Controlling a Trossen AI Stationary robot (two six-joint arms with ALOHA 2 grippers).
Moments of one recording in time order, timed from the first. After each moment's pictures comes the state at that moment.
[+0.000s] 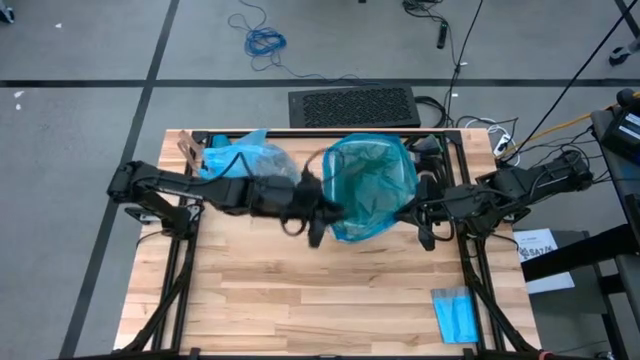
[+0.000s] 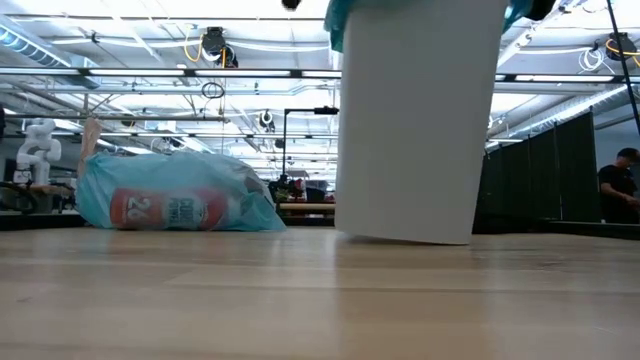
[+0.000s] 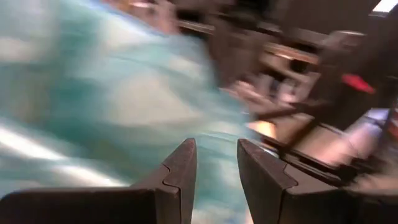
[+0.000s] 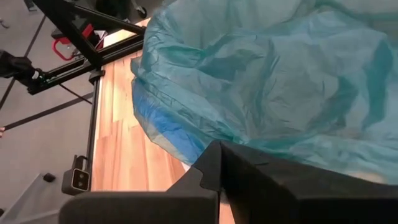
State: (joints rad) left arm -0.13 1.50 1.36 -0.13 -0.12 -0.46; right arm 0.35 0.93 1.07 -0.75 0.31 0.58
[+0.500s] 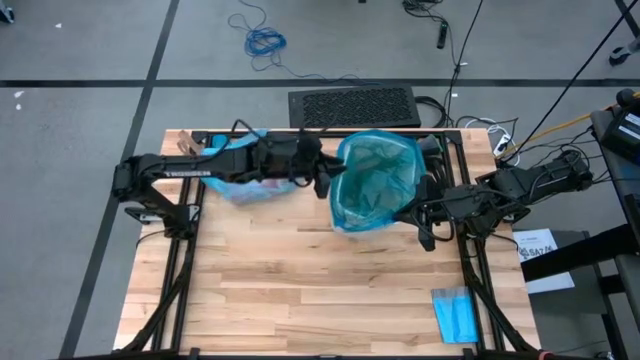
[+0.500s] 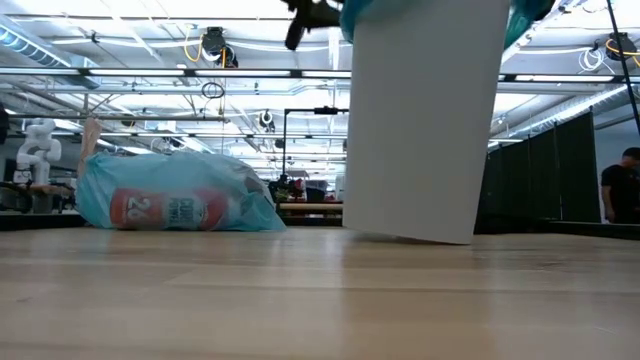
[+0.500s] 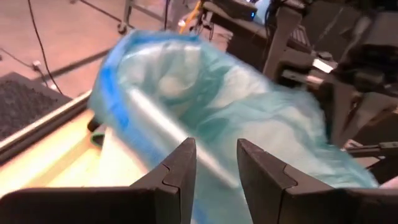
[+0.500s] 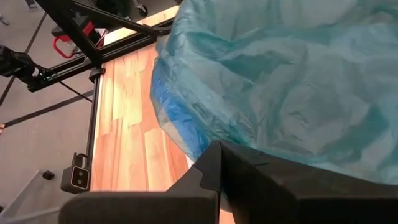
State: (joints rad) left arm 0.15 1.52 1.36 -0.12 -0.04 -0.39; right arm 0.35 0.93 1.07 -0.75 0.31 0.57
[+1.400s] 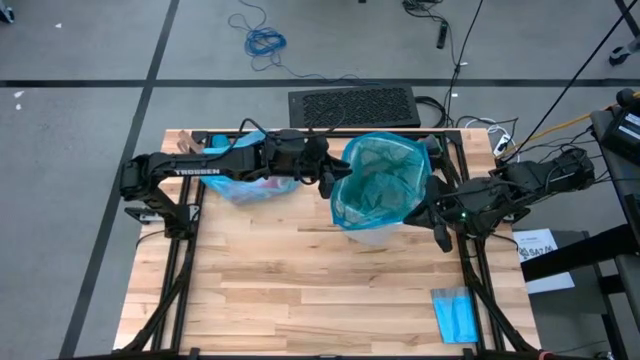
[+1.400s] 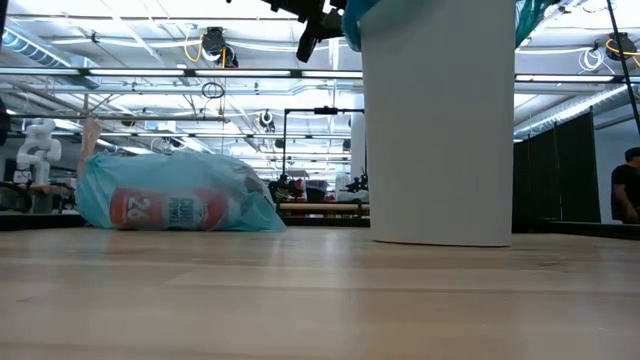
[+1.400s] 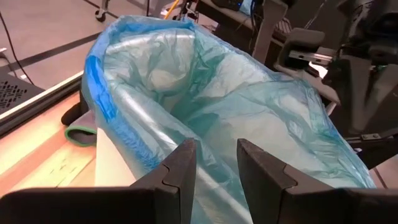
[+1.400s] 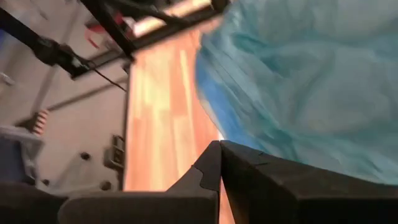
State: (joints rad) left arm 0.18 1.57 1.36 -0.07 0.08 -0.41; right arm 0.36 0.89 1.15 -0.84 0.20 0.60
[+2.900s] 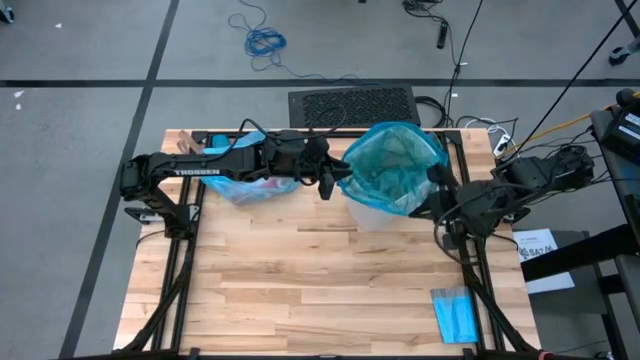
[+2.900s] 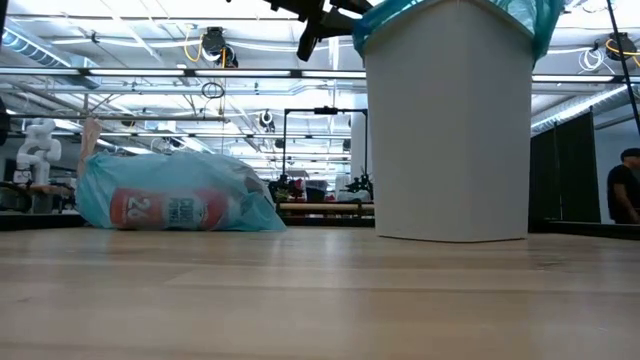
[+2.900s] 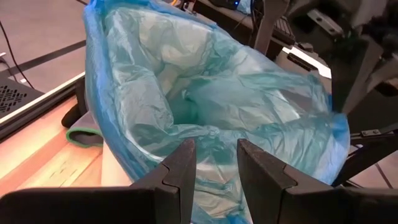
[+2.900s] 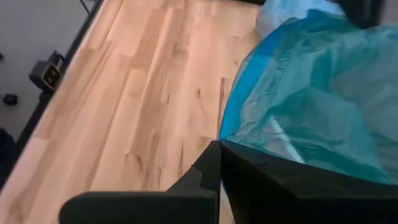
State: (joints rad) left arm 0.18 1.57 1.36 -0.07 0.08 -0.38; right arm 0.40 0.97 1.30 -1.08 0.29 0.12
